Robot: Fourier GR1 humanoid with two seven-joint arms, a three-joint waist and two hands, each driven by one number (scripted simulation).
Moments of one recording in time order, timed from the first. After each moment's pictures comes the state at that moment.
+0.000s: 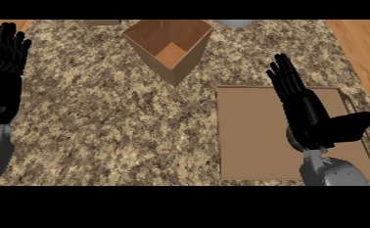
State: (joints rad) left arm -0.24 0.60 -0.05 -1.53 0.33 0.29 -0.09; right arm -0.15 -0.23 0.18 -1.71 -0.25 -0.15 0.13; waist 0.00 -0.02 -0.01
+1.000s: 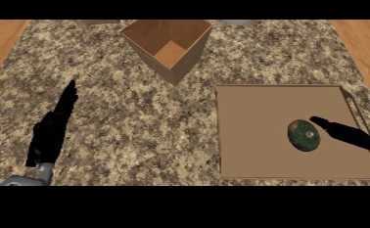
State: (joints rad) left arm -0.04 0.49 -0.25 -1.48 0.15 0.34 0.03; right arm -0.01 -0.41 -0.15 -1.53 0.01 -0.31 -0.22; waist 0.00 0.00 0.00
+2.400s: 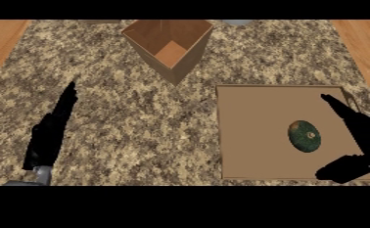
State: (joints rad) left arm 0.00 0.43 -0.18 -1.54 0.06 0.27 0.09; right arm 0.02 -0.66 0.14 -1.82 0.35 0.25 0.63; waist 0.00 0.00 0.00
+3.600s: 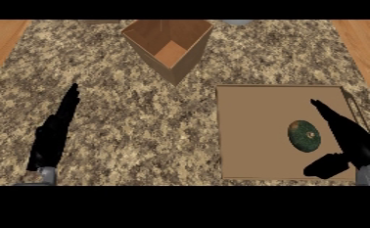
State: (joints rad) left arm 0.02 0.28 -0.04 -1.56 -0.09 0.14 0.09; right arm 0.02 -0.42 0.03 -1.70 0.61 0.35 0.51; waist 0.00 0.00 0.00
